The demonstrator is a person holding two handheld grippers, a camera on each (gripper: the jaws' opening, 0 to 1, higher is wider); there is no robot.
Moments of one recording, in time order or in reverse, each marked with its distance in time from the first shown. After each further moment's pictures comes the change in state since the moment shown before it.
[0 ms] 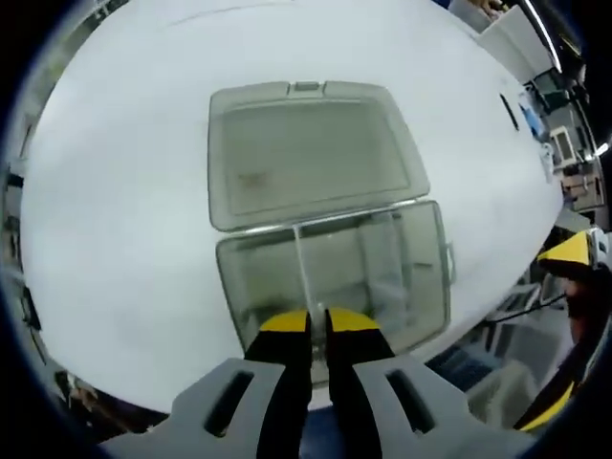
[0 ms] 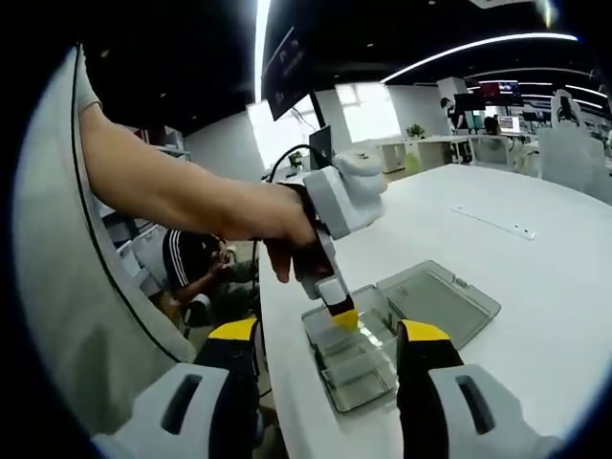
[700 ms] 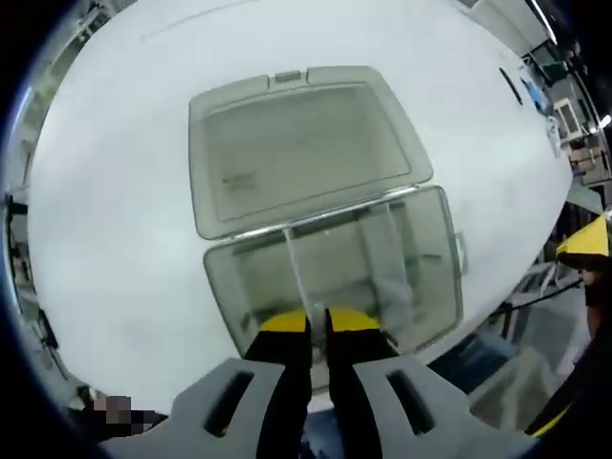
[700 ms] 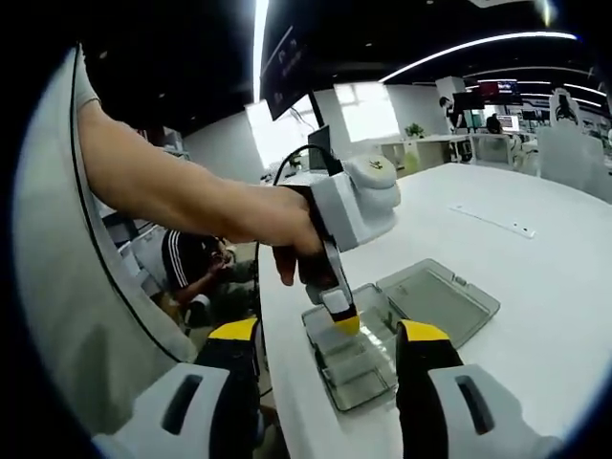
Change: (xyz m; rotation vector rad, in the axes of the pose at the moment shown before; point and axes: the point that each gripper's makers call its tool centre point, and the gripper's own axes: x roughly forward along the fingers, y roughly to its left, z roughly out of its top) left arm 0.007 -0.001 -0.002 0.064 0.040 0.044; right arm -0.001 0.000 -0.001 0.004 0.002 -0.004
